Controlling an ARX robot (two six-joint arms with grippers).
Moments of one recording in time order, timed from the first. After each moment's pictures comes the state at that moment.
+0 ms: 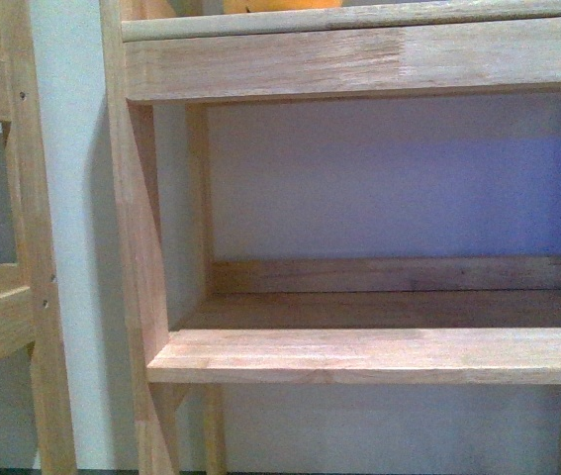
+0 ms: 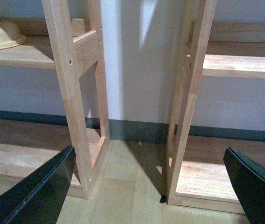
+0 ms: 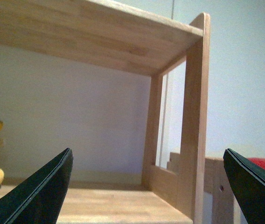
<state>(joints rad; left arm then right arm) 0.00 0.01 0.01 0.00 0.00 0.00 0.35 0.88 1.00 0.71 0.54 -0.59</state>
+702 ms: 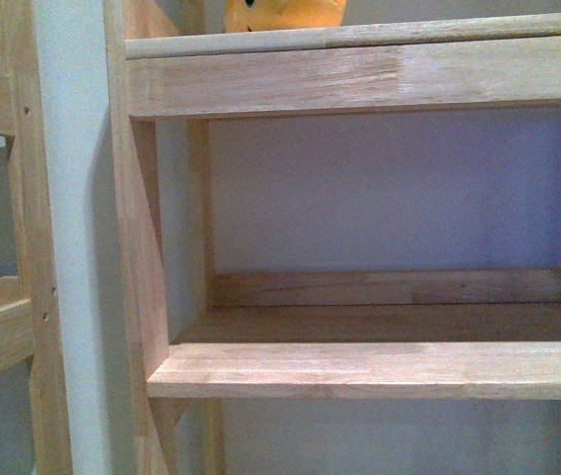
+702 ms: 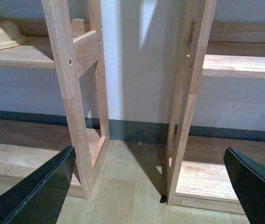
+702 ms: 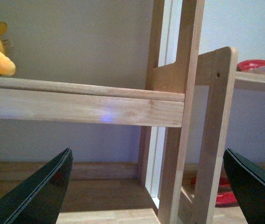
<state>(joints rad) 0.00 0.01 0.01 0.00 0.00 0.00 0.22 0.44 0.54 0.38 0.49 -0.31</state>
